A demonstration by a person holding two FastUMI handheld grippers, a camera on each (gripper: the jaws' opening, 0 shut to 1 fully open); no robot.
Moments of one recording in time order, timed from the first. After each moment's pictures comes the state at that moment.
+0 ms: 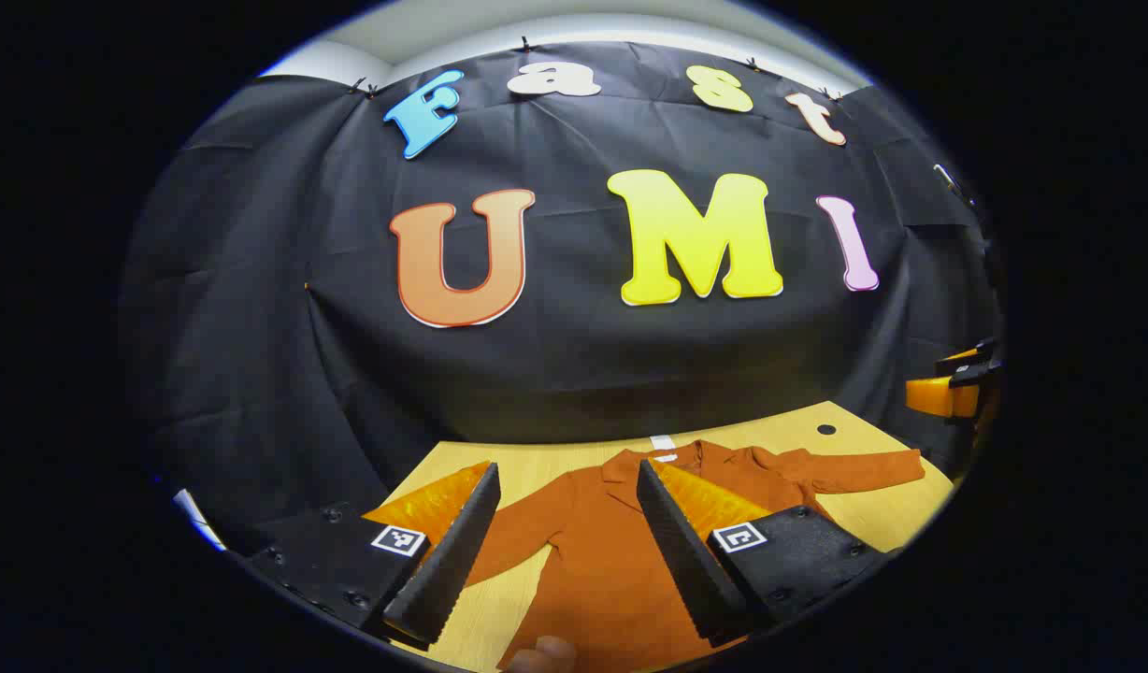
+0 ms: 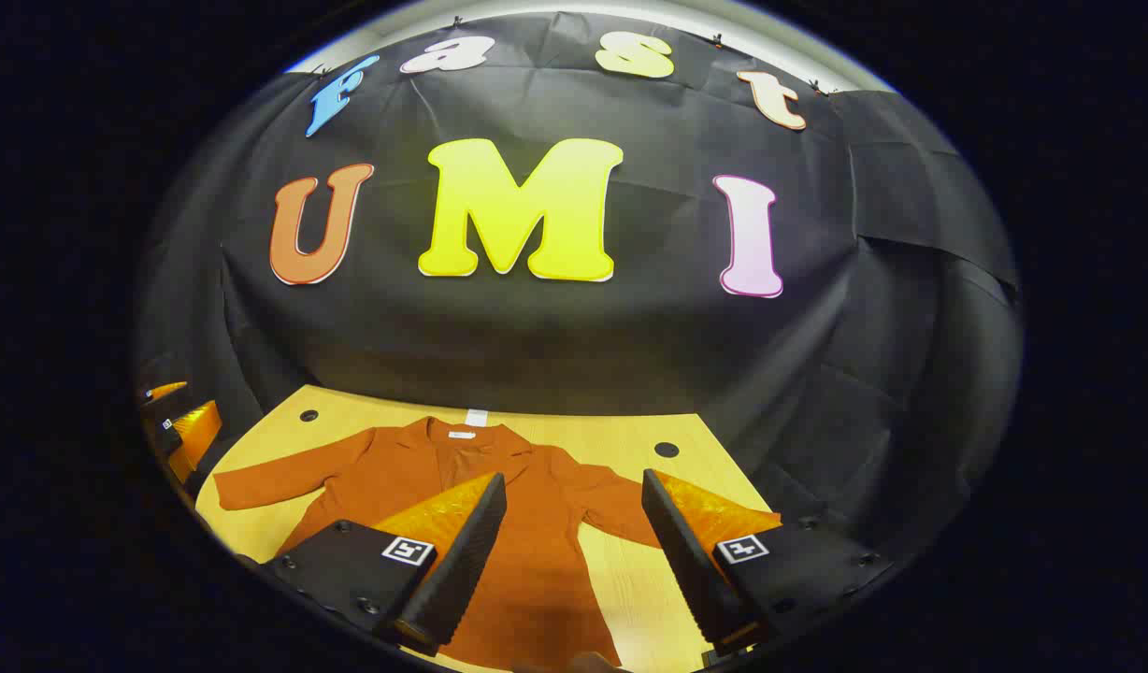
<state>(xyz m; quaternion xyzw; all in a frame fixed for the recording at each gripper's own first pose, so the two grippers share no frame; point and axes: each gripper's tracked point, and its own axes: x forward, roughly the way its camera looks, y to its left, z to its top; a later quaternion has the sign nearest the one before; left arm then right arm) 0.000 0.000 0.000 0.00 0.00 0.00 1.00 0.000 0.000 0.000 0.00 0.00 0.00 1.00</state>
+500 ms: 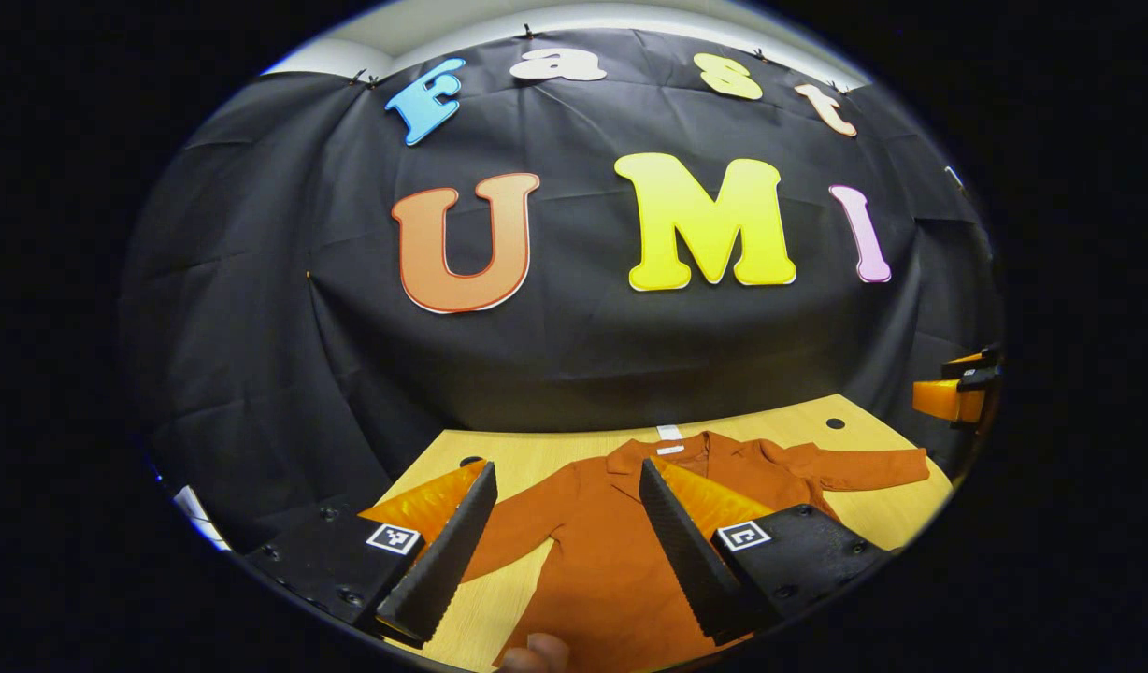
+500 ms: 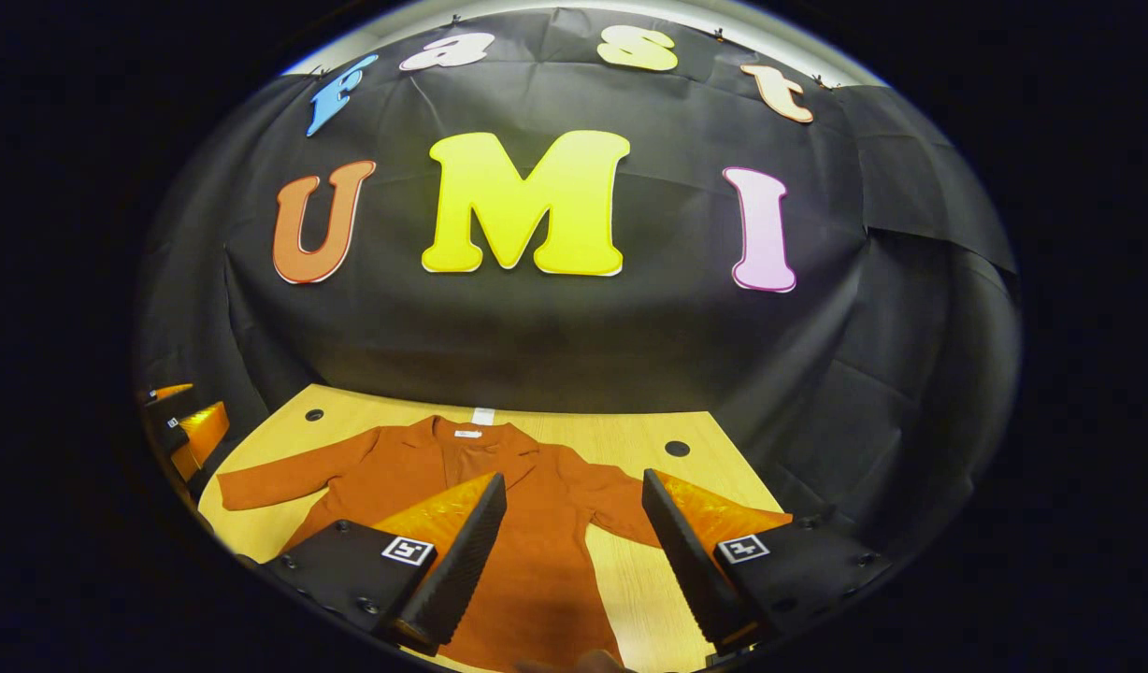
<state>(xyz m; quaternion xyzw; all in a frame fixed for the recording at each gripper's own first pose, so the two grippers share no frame) 0.009 -0.003 -0.009 0.00 0.03 0.01 1.00 0.011 -0.004 0.000 0.01 0.00 0.01 1.00</state>
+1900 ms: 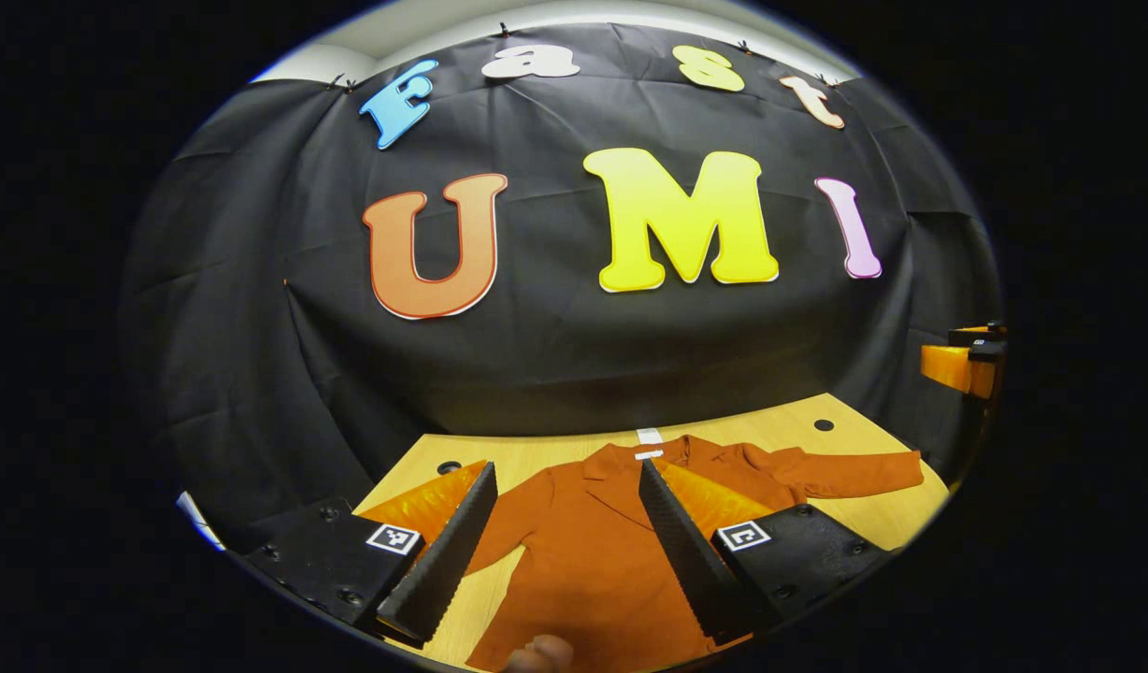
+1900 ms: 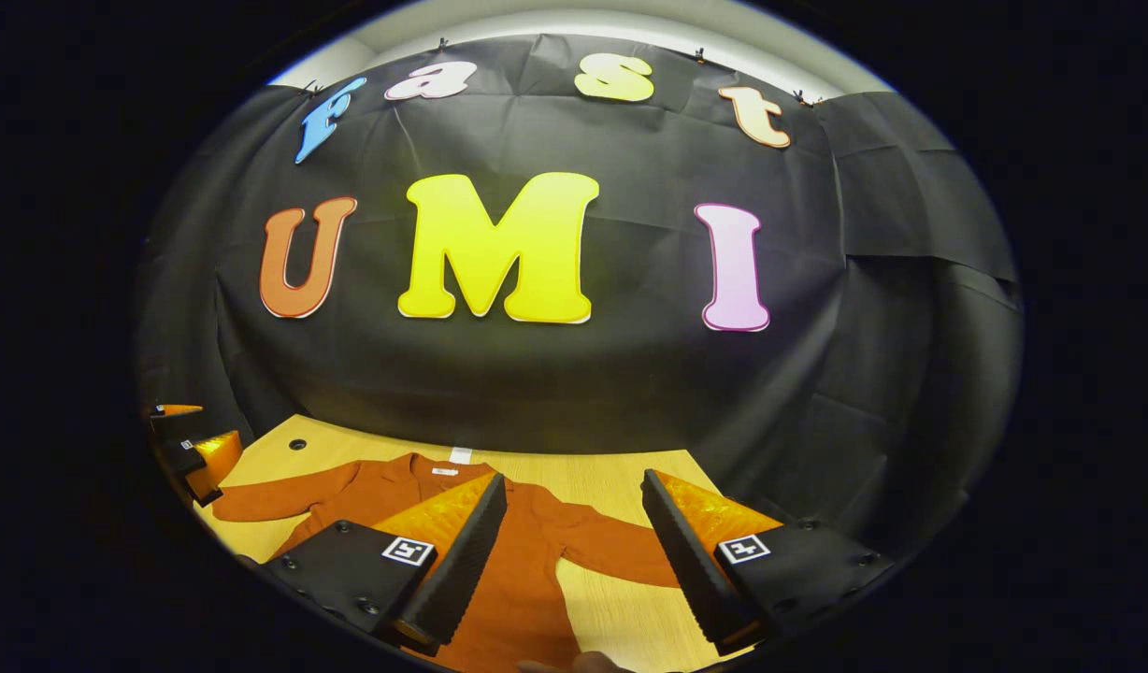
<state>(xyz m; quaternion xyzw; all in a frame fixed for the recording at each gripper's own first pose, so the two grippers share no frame) 0.022 -0.045 -0.001 0.00 0.04 -0.01 1.00 0.012 -0.042 0.033 0.00 -0.06 0.00 1.00</state>
